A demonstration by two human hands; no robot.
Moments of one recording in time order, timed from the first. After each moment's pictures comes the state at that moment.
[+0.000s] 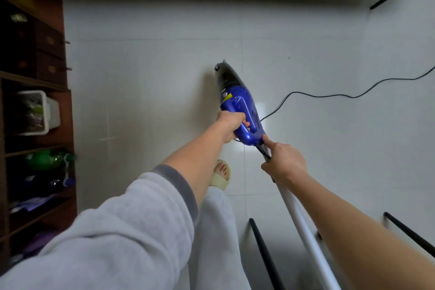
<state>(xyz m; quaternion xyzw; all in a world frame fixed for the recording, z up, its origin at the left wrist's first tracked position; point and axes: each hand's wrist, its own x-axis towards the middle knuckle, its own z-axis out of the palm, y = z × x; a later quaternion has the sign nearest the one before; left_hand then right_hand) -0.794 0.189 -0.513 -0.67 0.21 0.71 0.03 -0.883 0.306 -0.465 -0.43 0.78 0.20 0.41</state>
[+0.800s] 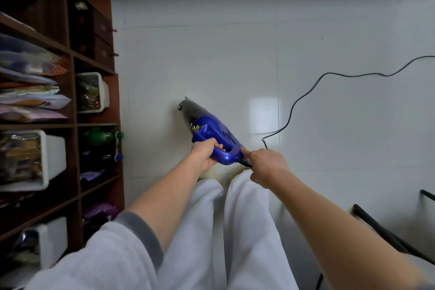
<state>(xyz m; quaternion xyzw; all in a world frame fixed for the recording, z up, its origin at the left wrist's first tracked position) -0.522 0.275 -0.486 -0.73 0.05 0.68 -0.03 -0.659 0.344 -0.433 -0.58 0.65 0.28 0.41</state>
